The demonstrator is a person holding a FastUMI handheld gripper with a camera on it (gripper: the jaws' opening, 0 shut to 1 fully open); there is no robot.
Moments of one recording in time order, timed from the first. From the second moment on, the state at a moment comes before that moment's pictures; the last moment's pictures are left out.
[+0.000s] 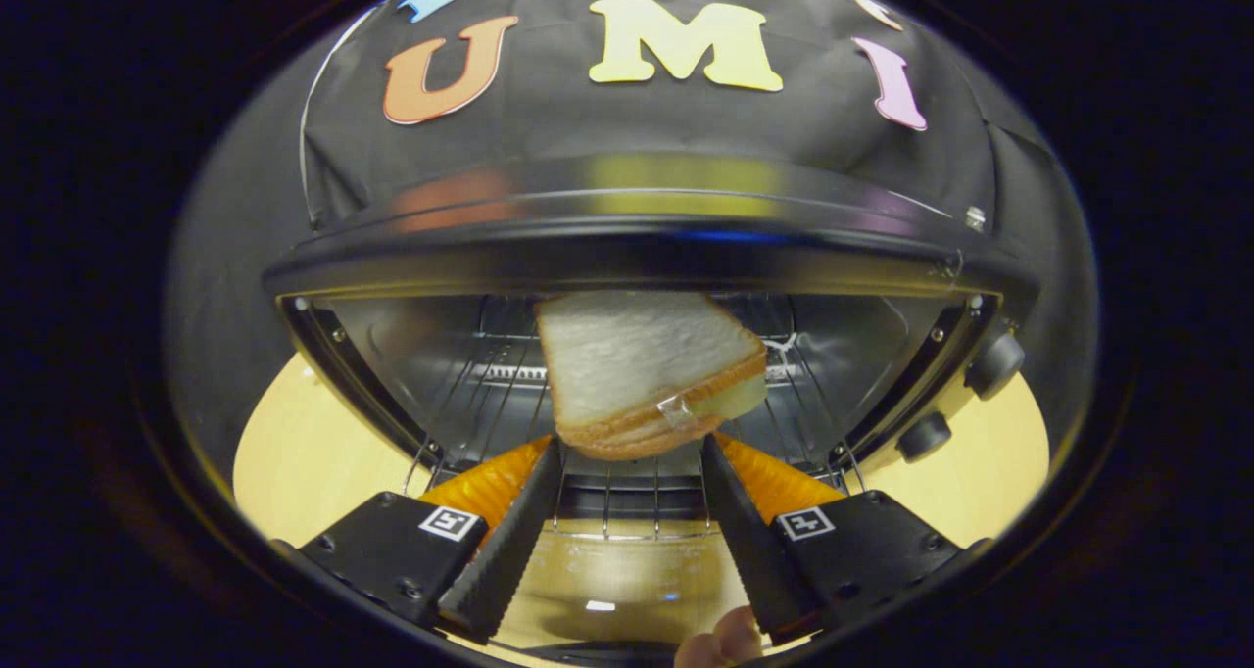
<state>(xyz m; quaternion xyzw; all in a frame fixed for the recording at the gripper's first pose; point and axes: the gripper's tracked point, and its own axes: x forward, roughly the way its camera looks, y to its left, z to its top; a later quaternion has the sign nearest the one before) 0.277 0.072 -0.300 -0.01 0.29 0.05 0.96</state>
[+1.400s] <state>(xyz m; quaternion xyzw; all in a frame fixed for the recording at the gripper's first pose) 0.120 0.048 -0.364 0.00 0.27 0.01 0.96</state>
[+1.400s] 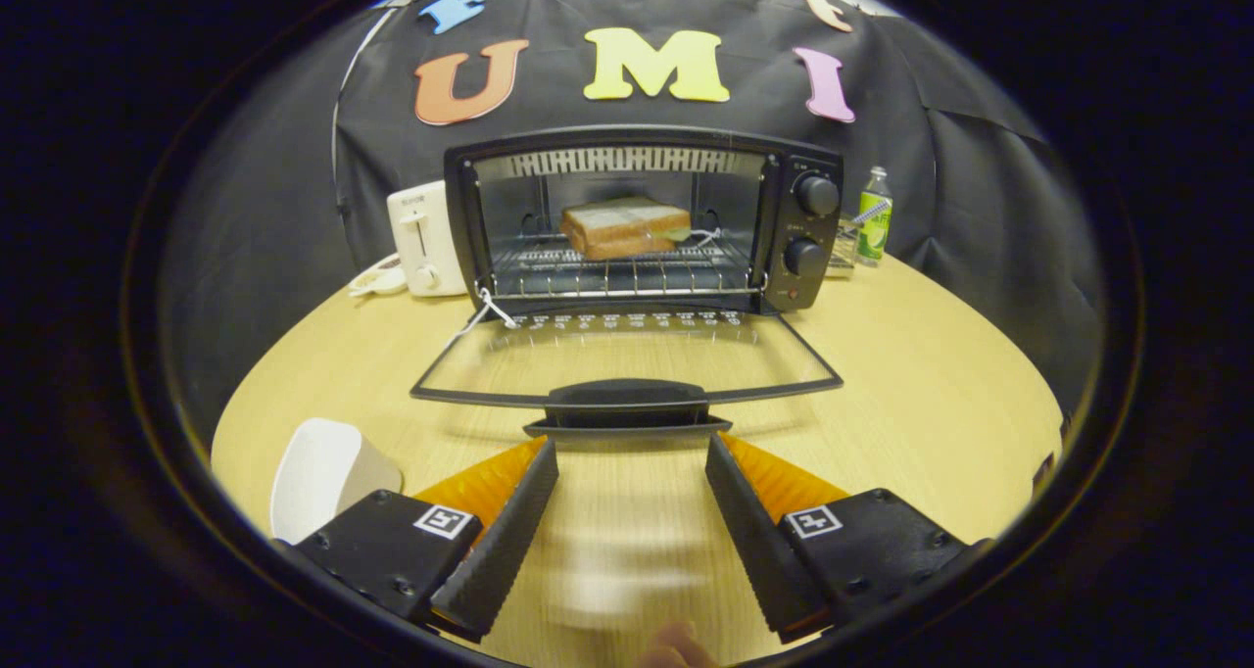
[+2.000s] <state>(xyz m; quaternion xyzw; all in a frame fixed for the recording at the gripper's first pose) 0.130 0.052 -0.369 0.00 0.29 0.01 0.96</state>
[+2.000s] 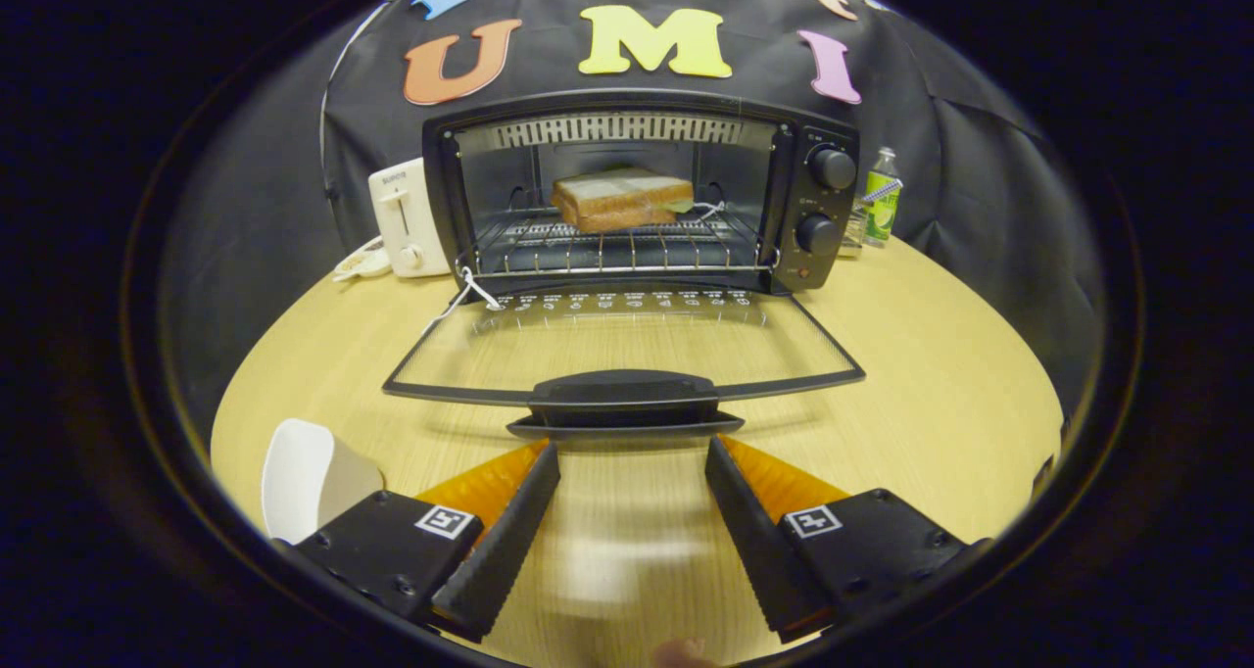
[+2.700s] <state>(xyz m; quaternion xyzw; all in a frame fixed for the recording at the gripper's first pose) 0.124 0.053 -0.315 0.01 0.12 0.02 0.99</state>
